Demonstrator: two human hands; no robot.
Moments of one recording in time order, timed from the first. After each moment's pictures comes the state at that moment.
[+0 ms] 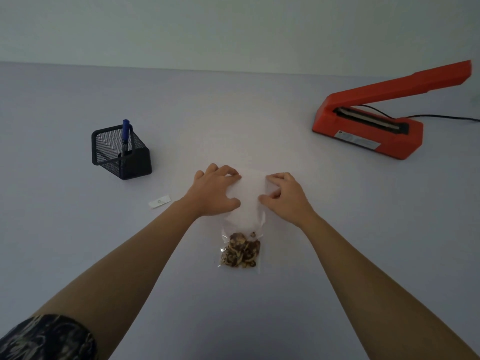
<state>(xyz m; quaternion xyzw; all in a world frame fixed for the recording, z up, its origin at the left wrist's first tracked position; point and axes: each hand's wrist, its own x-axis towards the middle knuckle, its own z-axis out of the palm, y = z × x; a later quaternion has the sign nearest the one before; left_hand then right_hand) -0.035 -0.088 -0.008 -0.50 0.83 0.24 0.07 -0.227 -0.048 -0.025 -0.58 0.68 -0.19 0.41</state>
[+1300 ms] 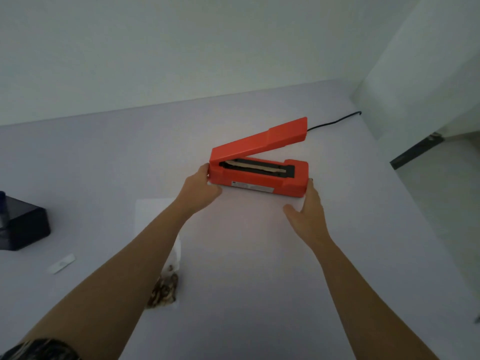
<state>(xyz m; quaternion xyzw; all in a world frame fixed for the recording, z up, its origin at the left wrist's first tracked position) -0.218 -0.111 0.013 -0.57 0.66 0.47 -0.10 -0.414 0.021 -0.008 -0.37 0.81 -0.35 0.29</state>
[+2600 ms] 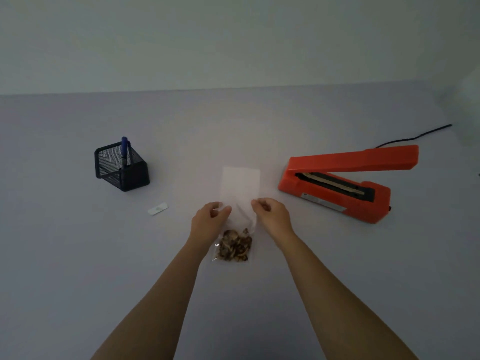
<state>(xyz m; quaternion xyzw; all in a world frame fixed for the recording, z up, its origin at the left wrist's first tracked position) -0.050 -0.016 -0.031 -0.71 0.45 0.50 -0.20 -0.208 -0.004 -0.036 -0.37 0.74 -0.30 0.48</state>
